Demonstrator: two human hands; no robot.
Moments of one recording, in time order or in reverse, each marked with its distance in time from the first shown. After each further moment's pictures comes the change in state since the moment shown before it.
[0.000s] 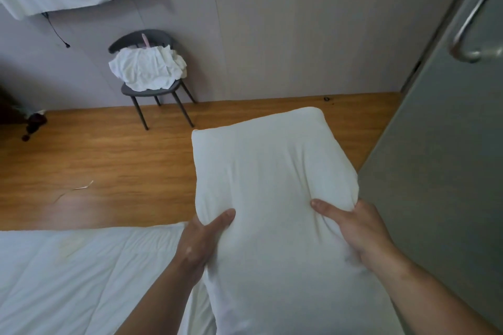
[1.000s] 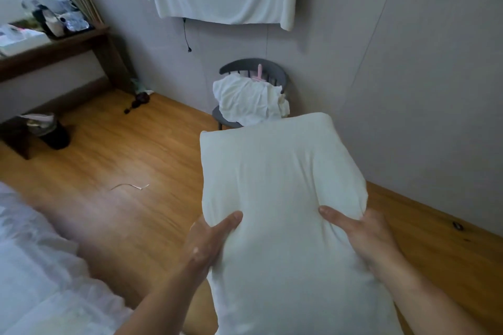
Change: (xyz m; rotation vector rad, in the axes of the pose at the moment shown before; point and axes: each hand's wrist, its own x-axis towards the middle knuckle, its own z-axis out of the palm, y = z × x) left_hand 0.443 0.228 -0.146 -0.242 0.431 0.041; right_hand 0.441 -0.313 0.379 -0.215 -0.478 -0.200
